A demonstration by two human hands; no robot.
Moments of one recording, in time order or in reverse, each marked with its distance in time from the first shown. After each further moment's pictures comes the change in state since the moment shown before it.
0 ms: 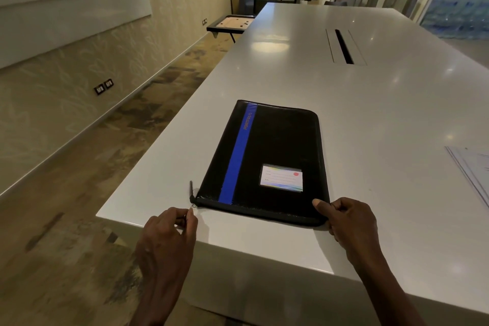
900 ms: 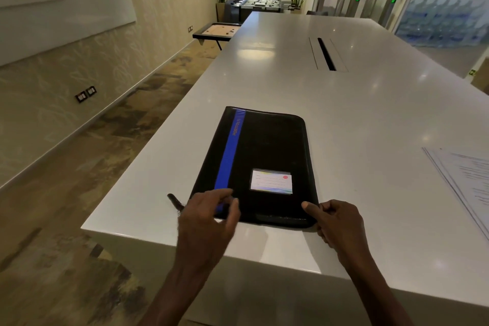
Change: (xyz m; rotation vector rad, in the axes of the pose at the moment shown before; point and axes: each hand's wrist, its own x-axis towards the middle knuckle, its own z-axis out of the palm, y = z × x) left_hand 0.014 0.064 0.016 -0.426 -0.072 0.285; right_hand -0.006 -0.001 -0.001 -0.018 0.008 0.034
